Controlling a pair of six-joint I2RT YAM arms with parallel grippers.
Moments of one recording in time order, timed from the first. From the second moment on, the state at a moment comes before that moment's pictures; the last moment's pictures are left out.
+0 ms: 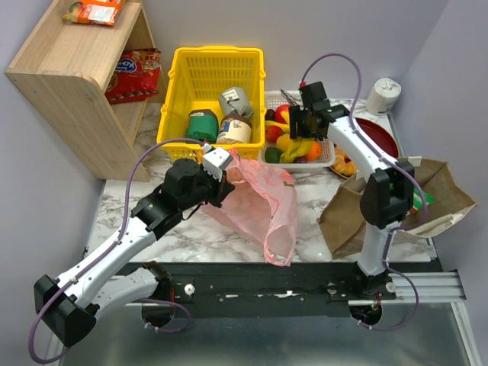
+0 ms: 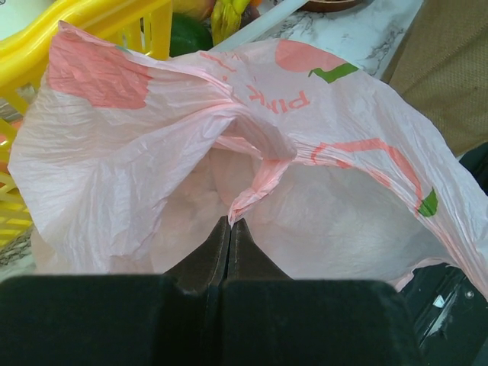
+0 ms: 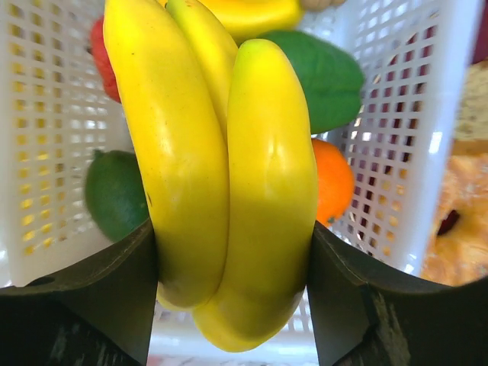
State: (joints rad) left arm -0.67 0.93 0.84 -0.29 0.17 -0.12; right arm 0.37 1.96 1.78 -0.69 0.18 0.18
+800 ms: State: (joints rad) left arm -0.58 0.87 0.83 -0.18 0.35 -0.23; right arm 0.77 1.04 0.81 0.07 0.15 0.21
